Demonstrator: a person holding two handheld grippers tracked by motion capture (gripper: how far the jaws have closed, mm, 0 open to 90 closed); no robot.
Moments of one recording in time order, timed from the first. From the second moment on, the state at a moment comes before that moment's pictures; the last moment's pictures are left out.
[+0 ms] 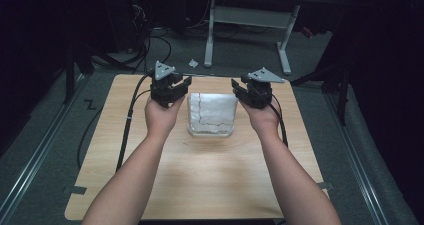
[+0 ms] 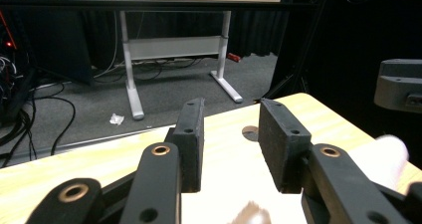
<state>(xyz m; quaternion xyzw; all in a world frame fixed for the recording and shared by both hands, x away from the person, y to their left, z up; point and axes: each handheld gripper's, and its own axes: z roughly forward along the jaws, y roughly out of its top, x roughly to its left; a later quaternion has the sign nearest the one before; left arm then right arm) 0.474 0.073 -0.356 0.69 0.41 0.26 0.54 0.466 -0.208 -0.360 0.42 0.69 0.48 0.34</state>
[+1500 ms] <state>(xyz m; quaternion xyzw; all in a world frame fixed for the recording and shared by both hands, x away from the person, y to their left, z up) 0.323 0.140 -0.524 0.81 0.37 0.18 0.42 0.304 -0.242 -0.519 0.42 0.76 0.40 0.29</state>
